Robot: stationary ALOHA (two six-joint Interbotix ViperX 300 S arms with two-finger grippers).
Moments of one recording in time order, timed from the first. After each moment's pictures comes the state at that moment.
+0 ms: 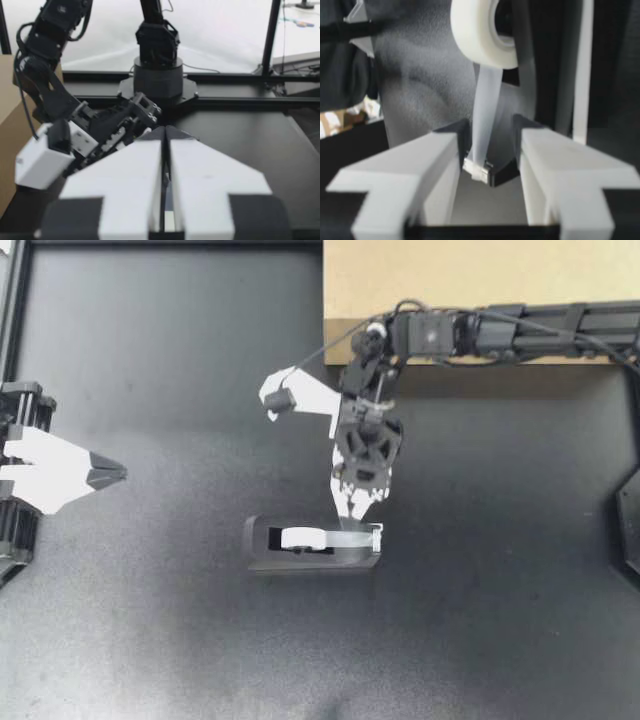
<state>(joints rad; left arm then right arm) -0.01 -0.92 1.29 0.00 -0.41 -0.01 -0.39 0.46 0.17 0.89 1.28 -0.67</state>
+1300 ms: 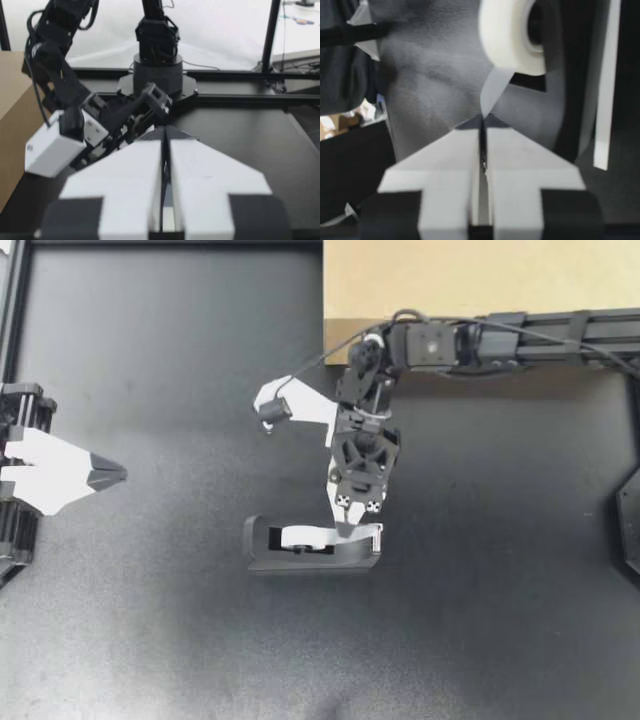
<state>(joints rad) -0.01 -0.92 1.30 0.00 -0.41 -0.02 -0.36 0.41 0.18 0.88 1.26 -0.62</state>
